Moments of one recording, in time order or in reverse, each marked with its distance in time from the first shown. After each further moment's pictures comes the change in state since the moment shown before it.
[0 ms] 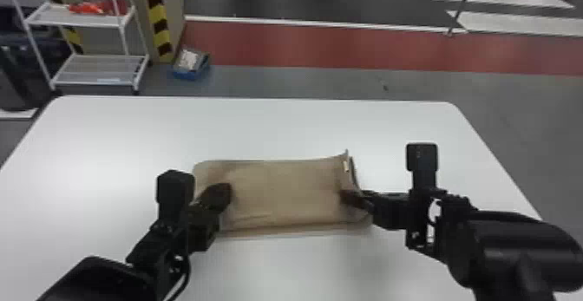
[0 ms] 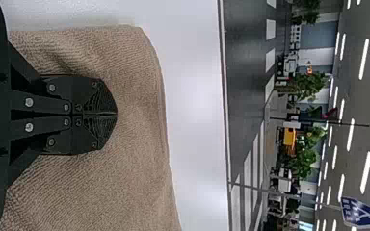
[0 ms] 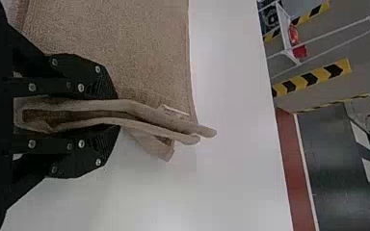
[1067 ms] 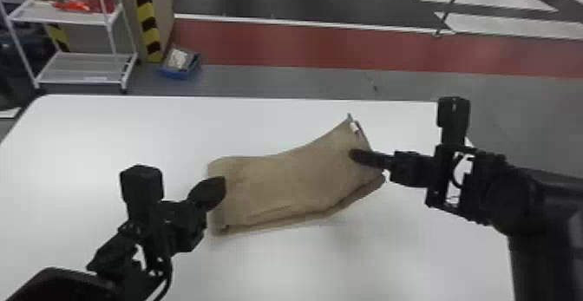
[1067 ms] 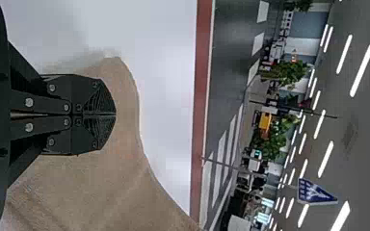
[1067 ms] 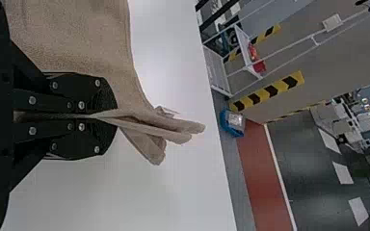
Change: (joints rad) left arm 0.074 0.005 0.064 -0.165 0.114 0.027 -0.099; right arm -0.128 -0.053 -0.124 -0.105 -0.177 0.204 0.012
